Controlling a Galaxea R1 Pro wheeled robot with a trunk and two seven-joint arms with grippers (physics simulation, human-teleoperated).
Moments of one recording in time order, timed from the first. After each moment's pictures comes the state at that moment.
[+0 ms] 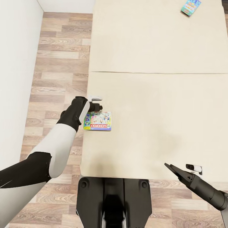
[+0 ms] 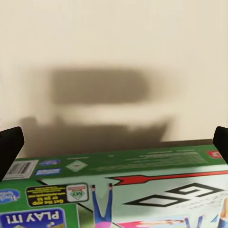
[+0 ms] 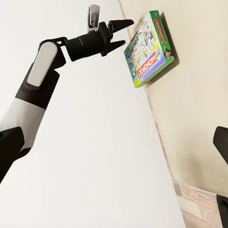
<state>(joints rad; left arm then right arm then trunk) -1.36 -0.17 0.00 -0.67 -0.01 0.81 0.06 -0.16 -0.11 -0.54 -1.55 -0.48 0.91 1.34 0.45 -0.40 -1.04</state>
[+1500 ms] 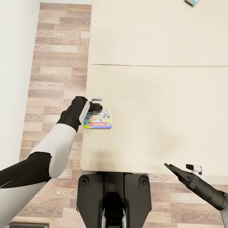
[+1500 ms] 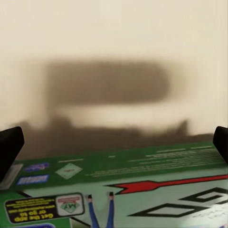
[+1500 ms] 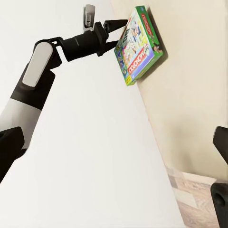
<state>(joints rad) -1.36 -0.17 0.00 -0.67 -0.01 0.81 0.06 -0.16 -0.11 -0.54 -1.55 -0.48 0.91 1.33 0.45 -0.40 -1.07</state>
